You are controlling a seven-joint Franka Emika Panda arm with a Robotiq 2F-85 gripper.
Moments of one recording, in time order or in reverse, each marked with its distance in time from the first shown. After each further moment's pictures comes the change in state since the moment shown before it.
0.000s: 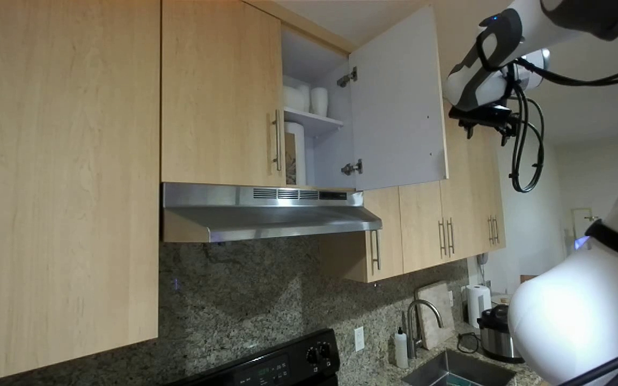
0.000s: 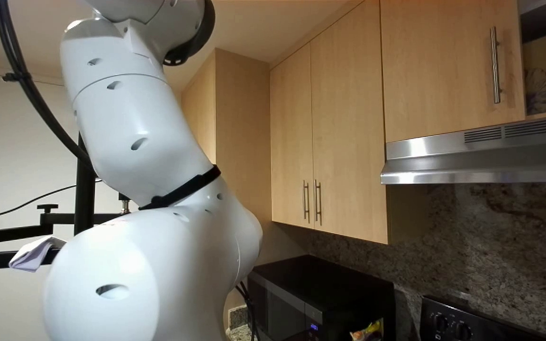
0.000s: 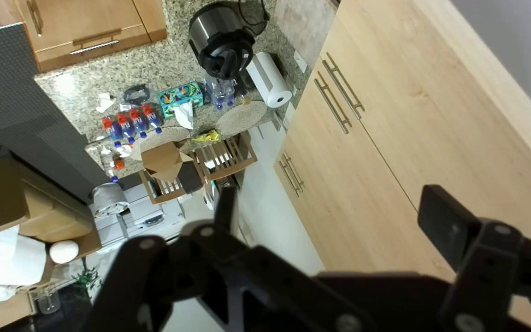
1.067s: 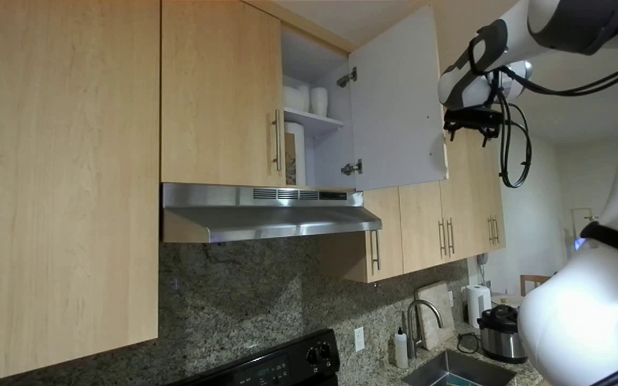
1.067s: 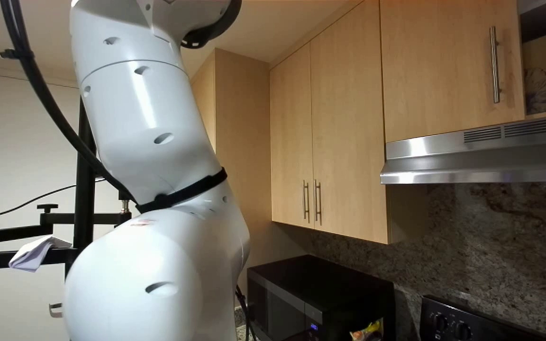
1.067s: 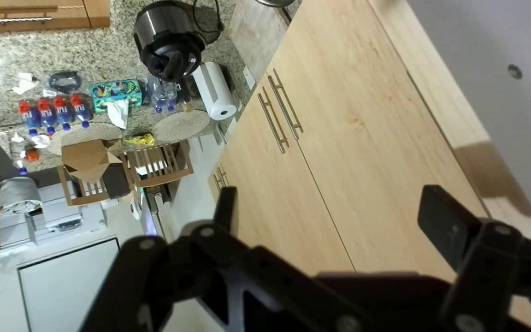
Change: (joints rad) arm 0.227 0.153 -0.166 0.171 0.112 0.014 -0.267
